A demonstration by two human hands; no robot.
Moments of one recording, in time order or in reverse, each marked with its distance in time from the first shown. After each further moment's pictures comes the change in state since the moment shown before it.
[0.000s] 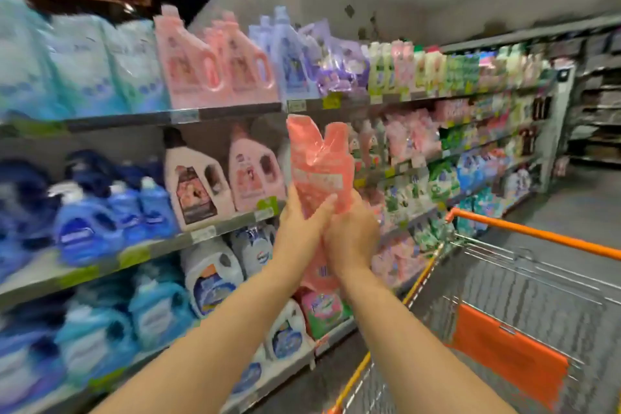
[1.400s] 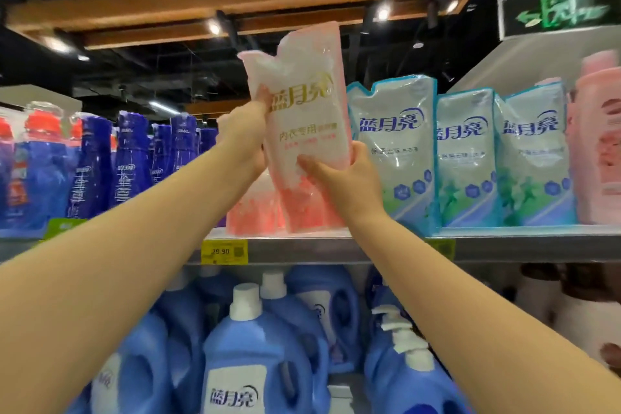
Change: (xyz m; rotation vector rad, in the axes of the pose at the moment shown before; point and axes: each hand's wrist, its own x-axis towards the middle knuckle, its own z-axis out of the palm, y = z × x) left_hand 0.251 0.099 -0.719 -0.135 0.774 0.349; right_hand 0.010 -0.369 0.657 0.741 -0.681 -0.381
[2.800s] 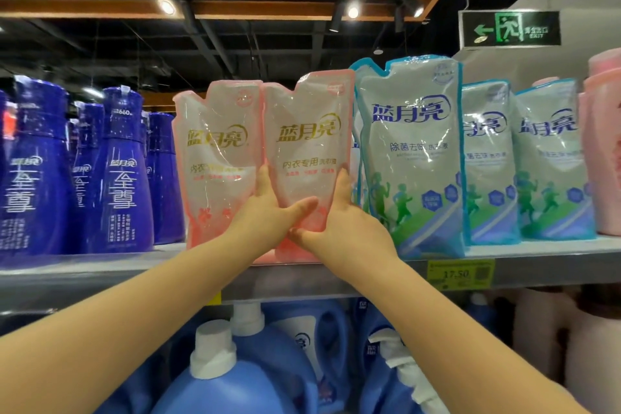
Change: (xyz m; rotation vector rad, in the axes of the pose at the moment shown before) left_hand 0.037 -0.123 -0.041 0.966 -0.289 -0.002; right_hand 0.013 0.067 0.030 -0.976 -0.189 0.032
